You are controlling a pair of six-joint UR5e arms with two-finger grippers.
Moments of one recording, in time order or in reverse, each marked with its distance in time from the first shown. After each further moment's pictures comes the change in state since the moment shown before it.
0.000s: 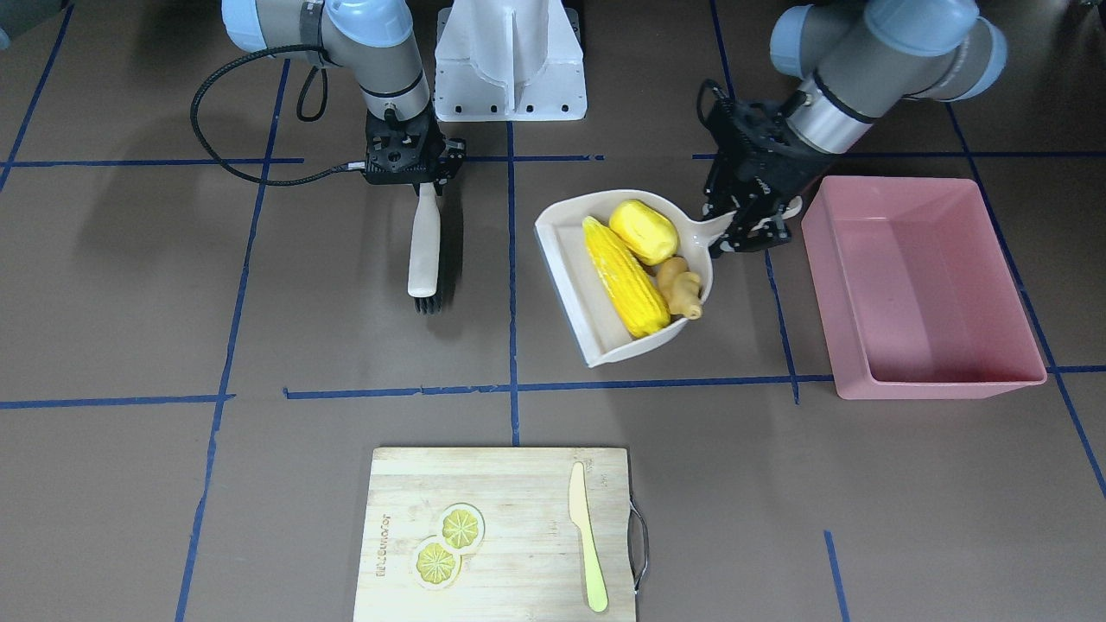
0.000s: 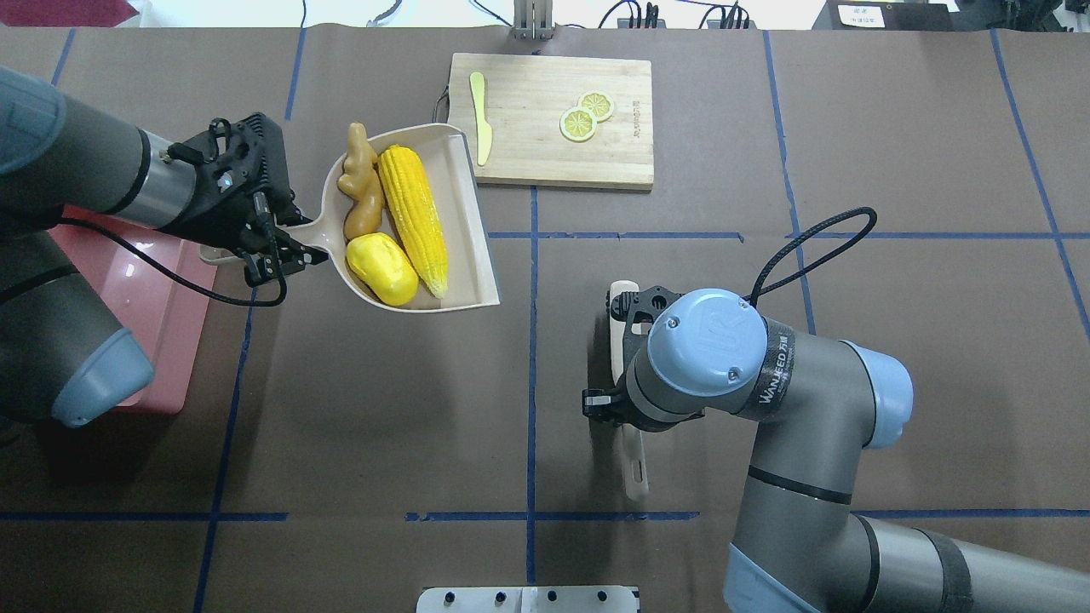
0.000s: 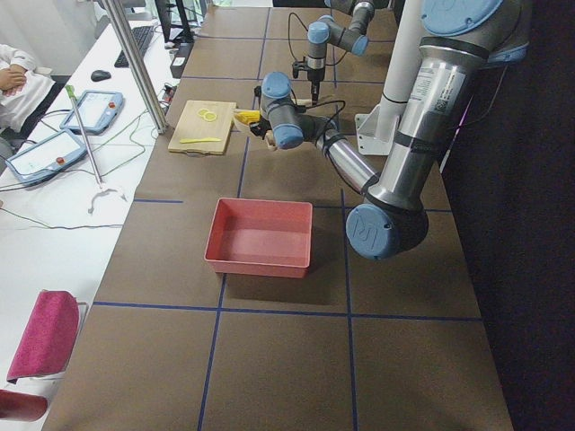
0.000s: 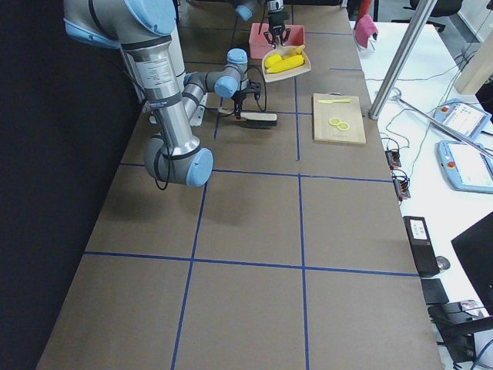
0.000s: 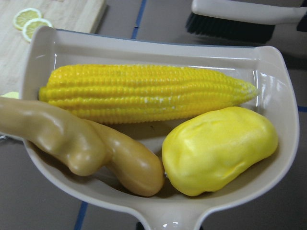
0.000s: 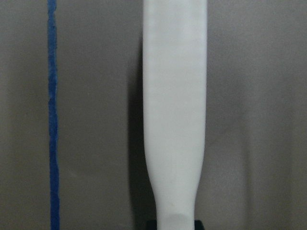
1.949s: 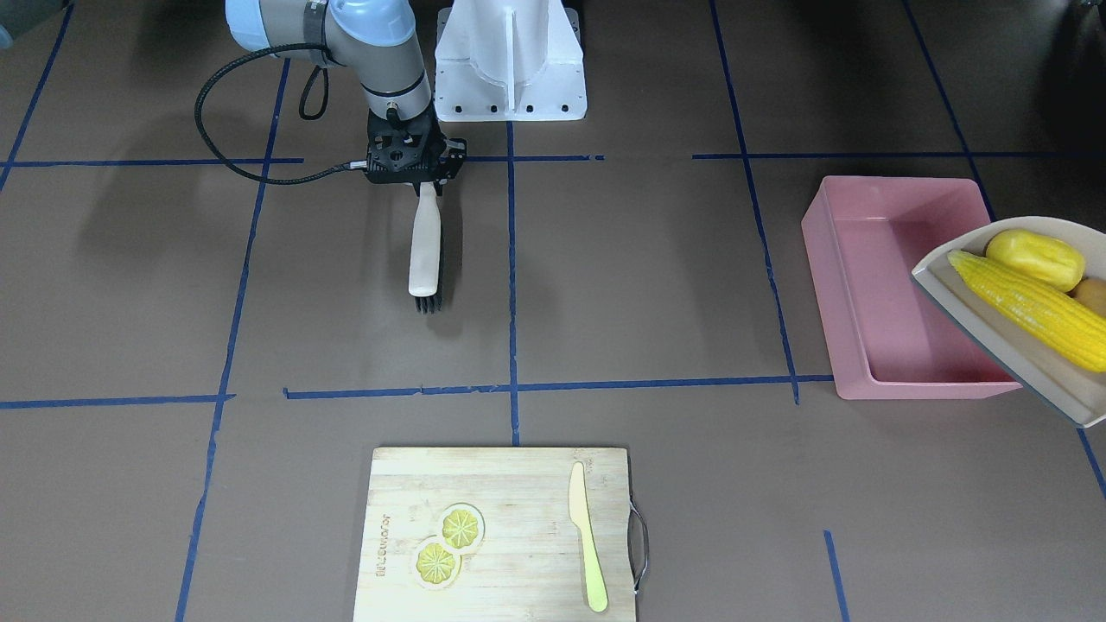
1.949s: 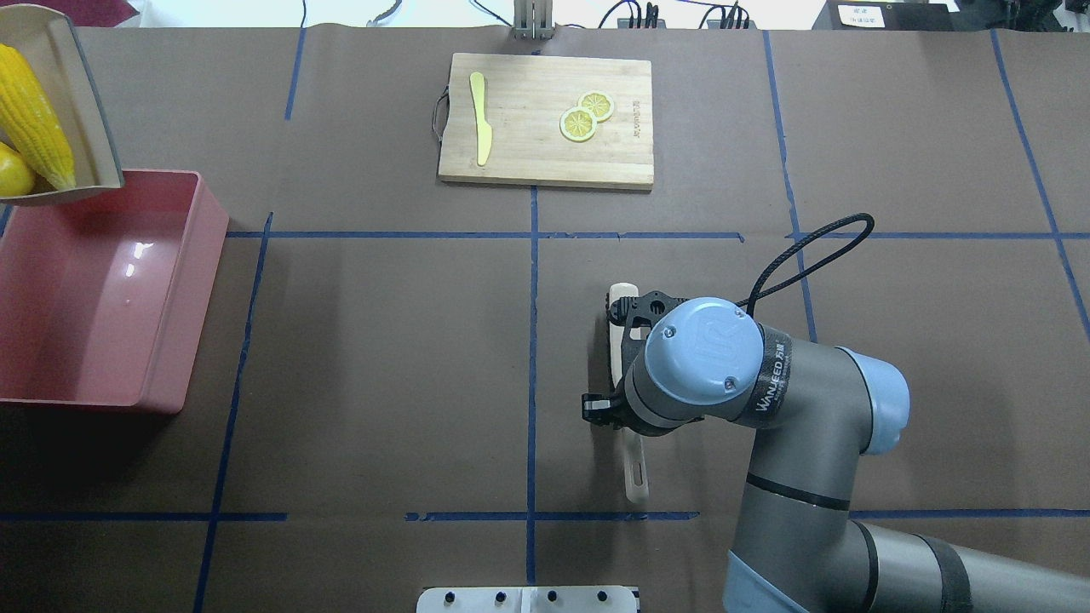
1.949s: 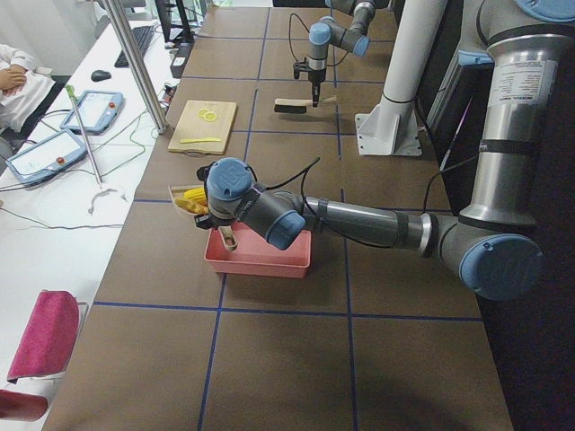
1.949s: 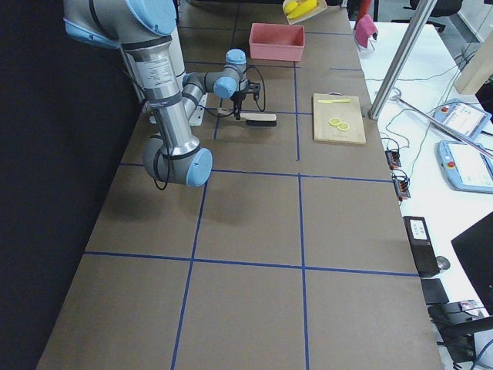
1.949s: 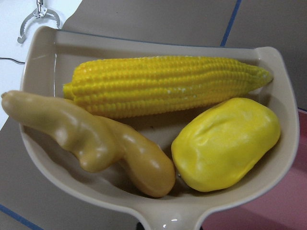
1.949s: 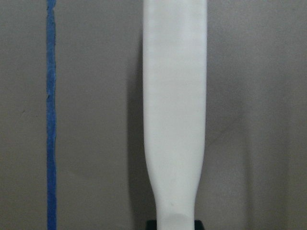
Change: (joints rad) left arm -0.661 0.240 0.244 0.016 -0.397 0.552; right arm -0.013 -0.003 -0.001 0.001 -0.019 0.000
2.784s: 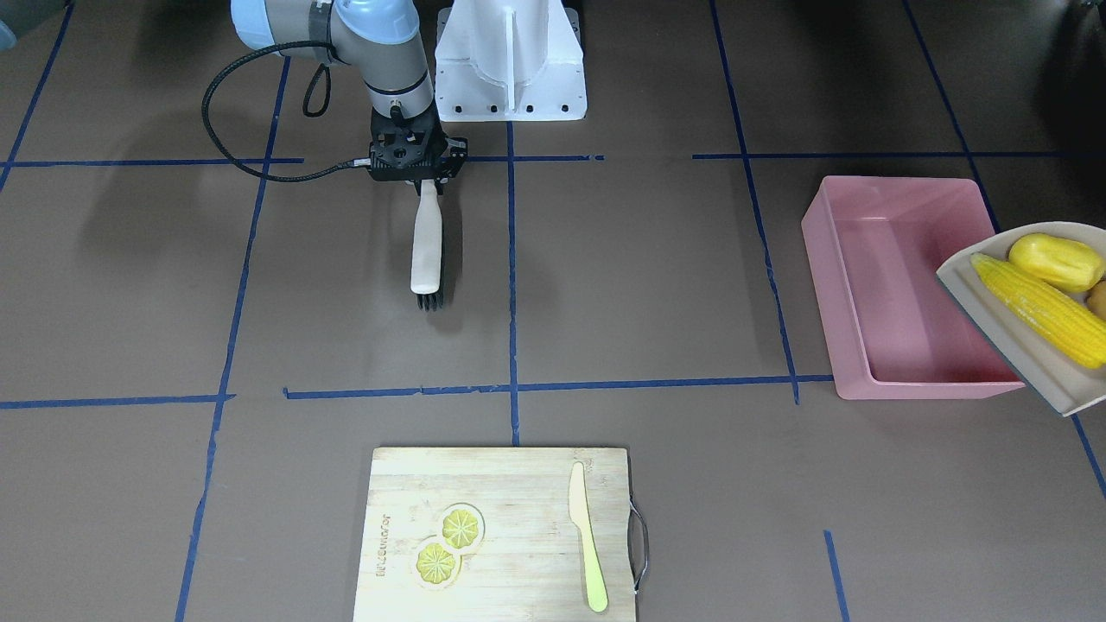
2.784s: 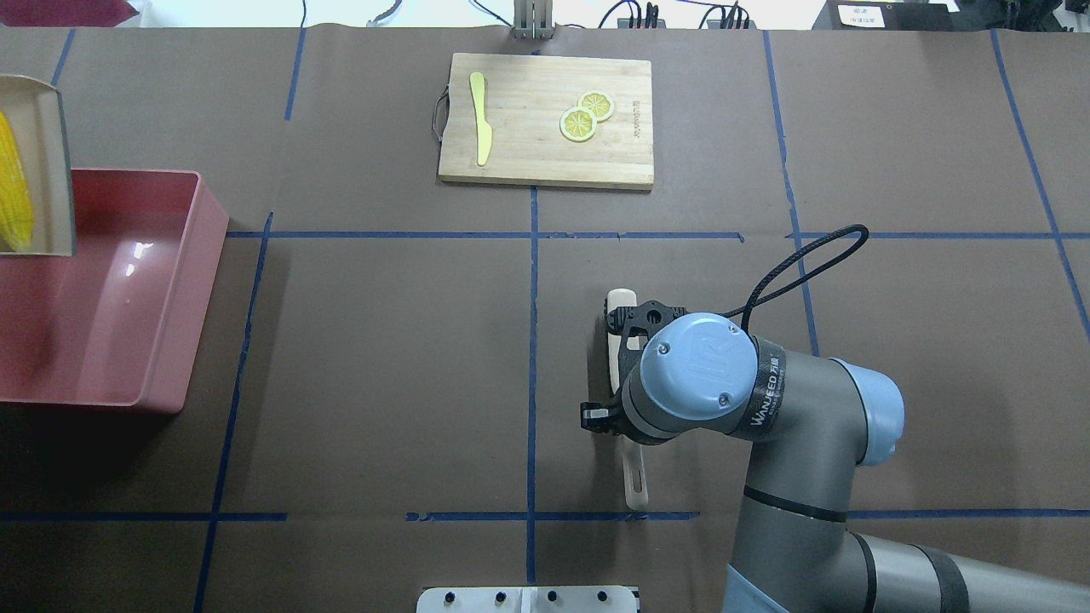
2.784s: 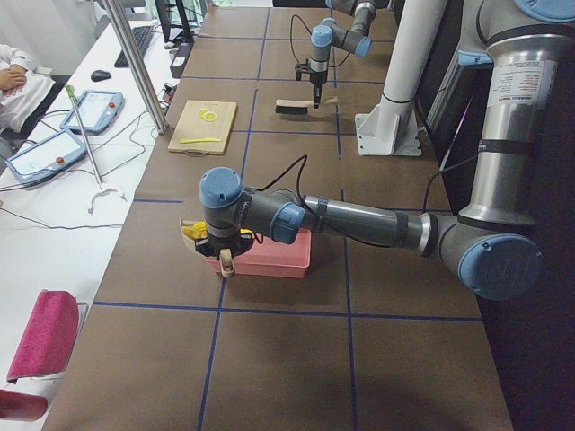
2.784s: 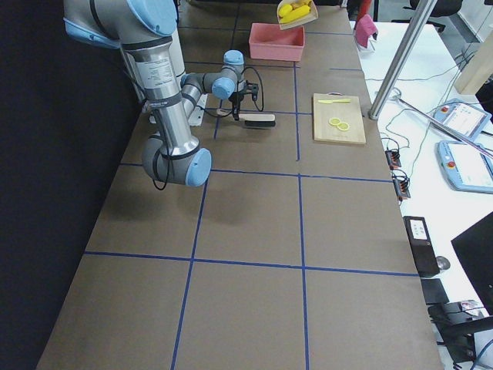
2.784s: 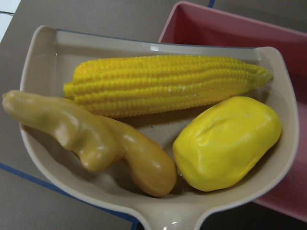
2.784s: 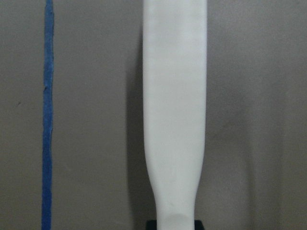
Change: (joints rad) left arm 0.000 -0.003 -0.008 0.327 0.199 0.434; right arm -0.023 -0.003 -0.001 0.002 -0.031 0.001
